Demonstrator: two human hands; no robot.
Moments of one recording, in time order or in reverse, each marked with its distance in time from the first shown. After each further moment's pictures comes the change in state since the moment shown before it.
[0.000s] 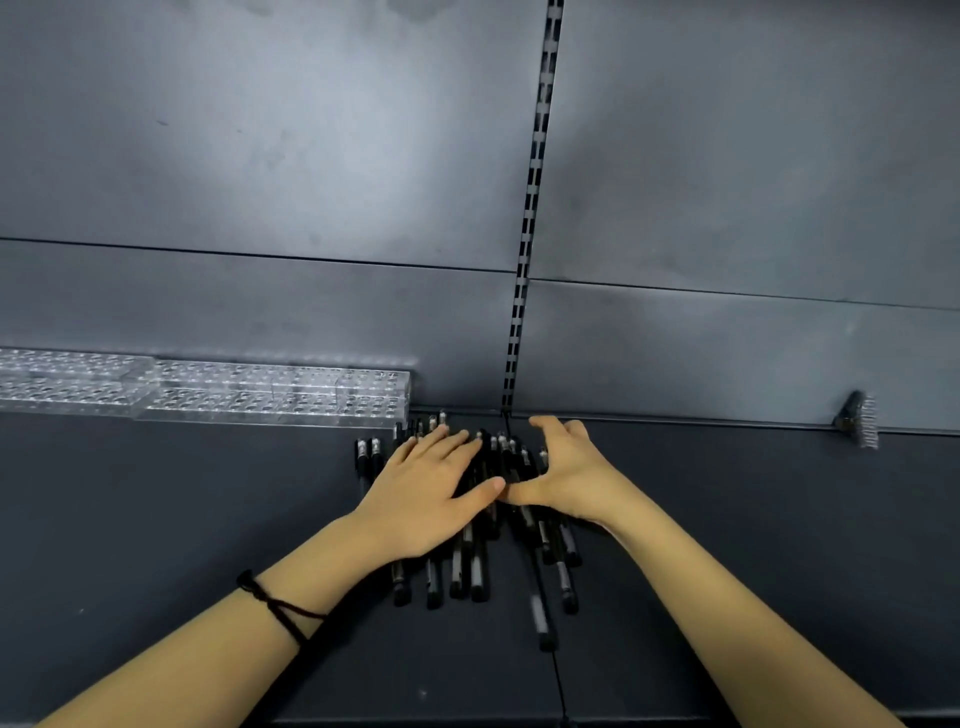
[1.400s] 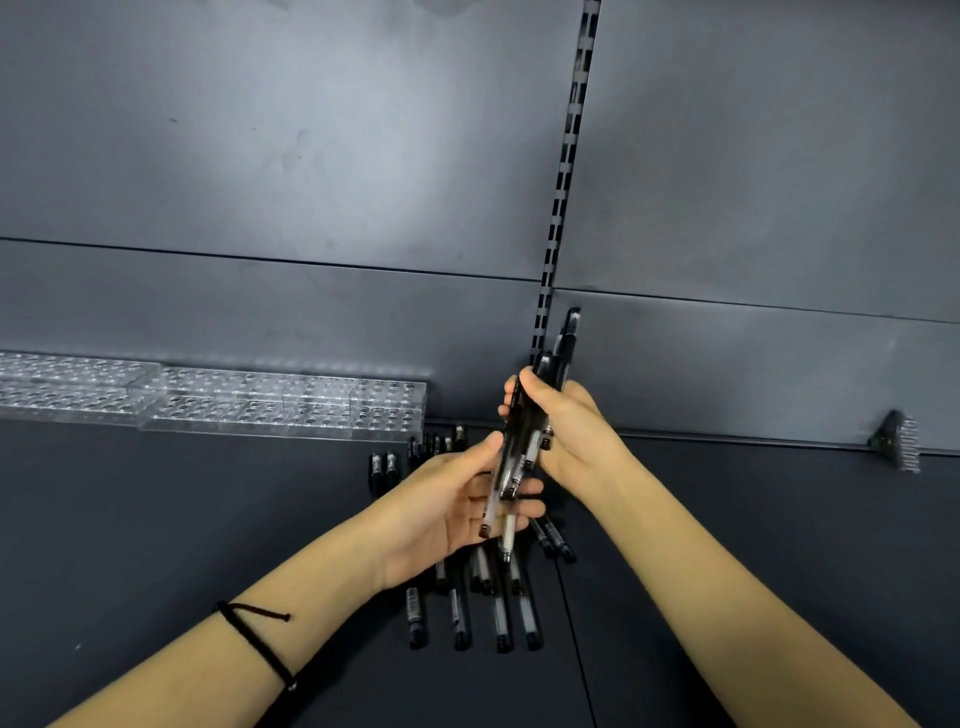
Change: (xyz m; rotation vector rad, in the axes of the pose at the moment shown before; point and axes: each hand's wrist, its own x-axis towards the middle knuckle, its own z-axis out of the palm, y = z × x) left_hand -0.010 0.013 -0.034 -1.655 -0.245 -0.209; right_hand 0.039 -0.053 0.000 1.302 0.083 -0.058
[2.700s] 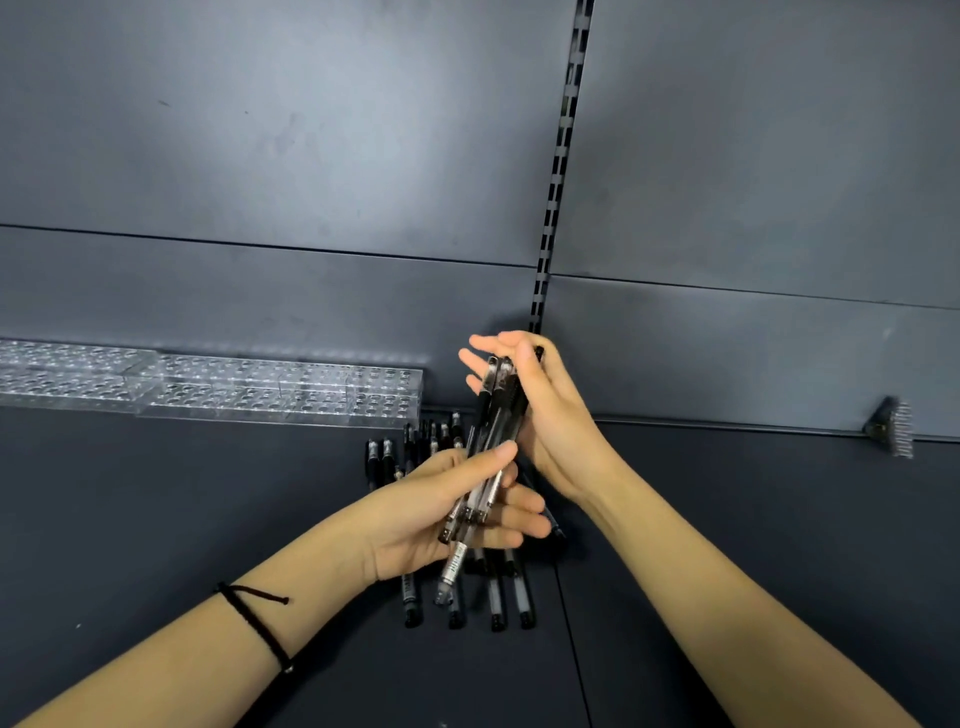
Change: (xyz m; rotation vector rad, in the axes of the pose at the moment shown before) left_hand -0.011 -0.003 0.008 0.005 -0.096 0.004; right_hand -0.029 0.004 0.010 -0.189 -0.284 -0.348
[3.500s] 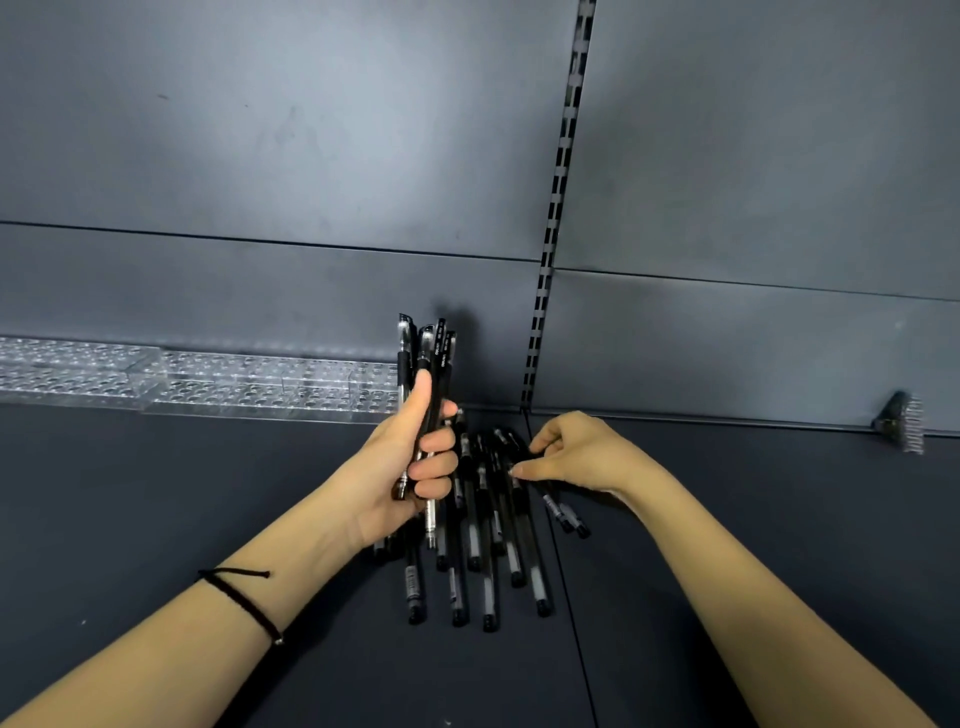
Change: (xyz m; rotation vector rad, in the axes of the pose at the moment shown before) left_hand 0.011 0.008 -0.030 -0.212 0.298 0.147; right_hand 0.002 0.011 -0.056 -1.117 -0.159 0.562
